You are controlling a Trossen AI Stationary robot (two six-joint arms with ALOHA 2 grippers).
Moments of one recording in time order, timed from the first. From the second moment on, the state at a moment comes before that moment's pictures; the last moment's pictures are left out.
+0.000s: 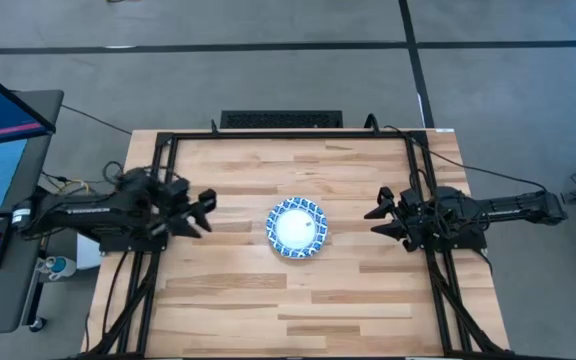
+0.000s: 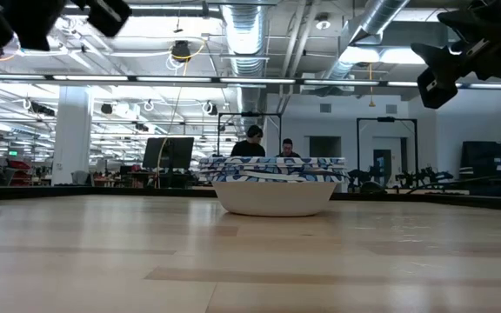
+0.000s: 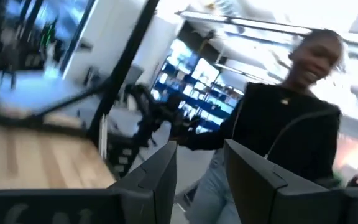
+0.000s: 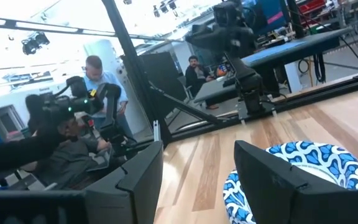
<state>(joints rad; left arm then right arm) 0.21 0.65 0.29 0.73 0.85 -0.73 0.03 0.29 0.01 0.40 -0.24 0.36</state>
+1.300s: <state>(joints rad) 0.22 0.40 0.22 0.05 1.06 0.10 0.03 0.29 0.02 0.38 -0.37 0.41</state>
